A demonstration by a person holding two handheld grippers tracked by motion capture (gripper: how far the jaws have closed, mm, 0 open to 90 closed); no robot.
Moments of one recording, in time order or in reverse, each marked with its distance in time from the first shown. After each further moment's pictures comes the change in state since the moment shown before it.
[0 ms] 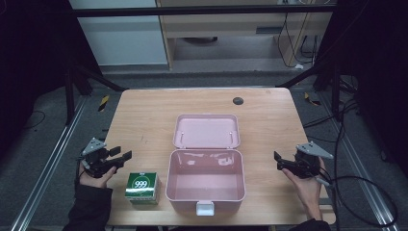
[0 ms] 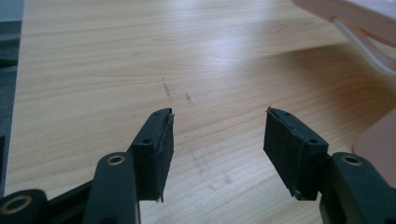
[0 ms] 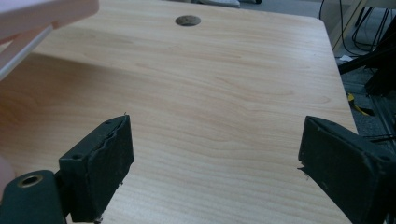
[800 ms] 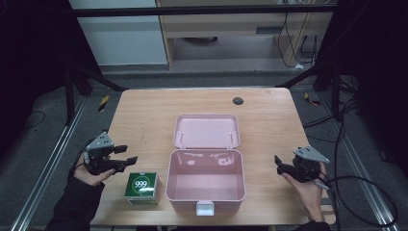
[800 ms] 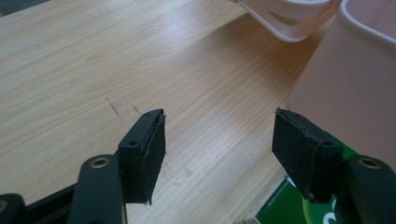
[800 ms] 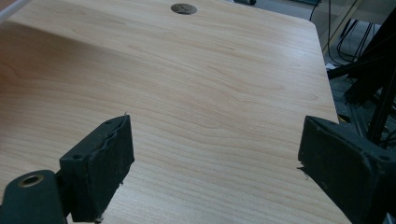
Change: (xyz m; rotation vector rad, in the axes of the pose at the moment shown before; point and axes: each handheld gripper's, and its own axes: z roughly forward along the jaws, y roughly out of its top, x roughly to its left) left arm -0.020 0.037 -0.016 0.146 -0.182 0.271; right arm 0.002 -0.010 -0.001 0.008 -0.043 -0.089
